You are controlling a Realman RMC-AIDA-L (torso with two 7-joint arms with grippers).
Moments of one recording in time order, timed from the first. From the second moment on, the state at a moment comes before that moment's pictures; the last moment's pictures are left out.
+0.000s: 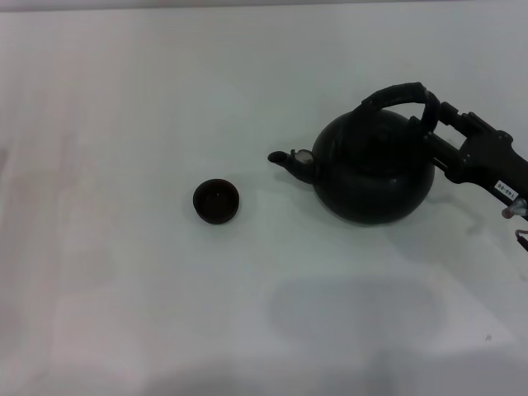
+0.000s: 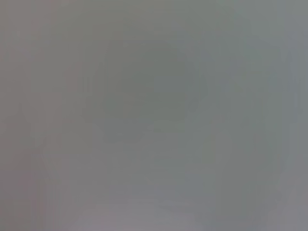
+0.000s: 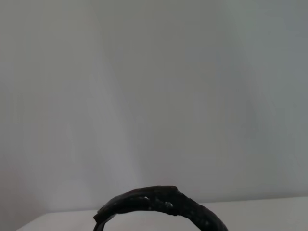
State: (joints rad) left arm -0.23 -2.08 -0.93 -0.07 -0.90 -1.34 2.82; right arm 0.39 2.03 -1.05 0.02 -0.99 -1.39 0.77
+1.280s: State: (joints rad) left arm -0.23 -2.08 -0.93 -0.07 -0.89 -1.35 2.82; right arm 0.43 2.03 -1.07 0.01 -1.00 -1.35 0.91
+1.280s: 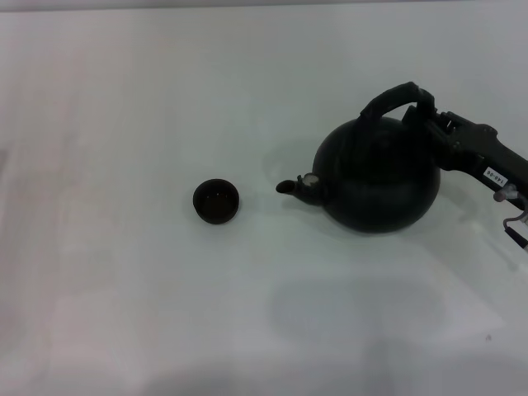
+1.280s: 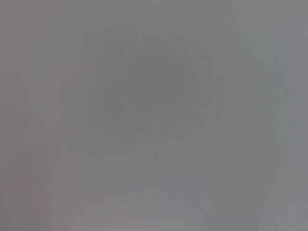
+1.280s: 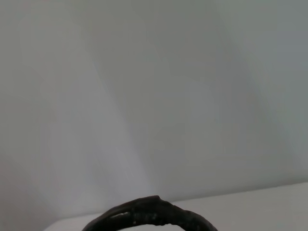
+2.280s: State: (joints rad) left arm -0.22 -2.08 -0.93 -0.08 -0.89 -1.35 2.82; right arm 0.49 2.03 -1.37 -0.37 -0.95 -1.19 0.93
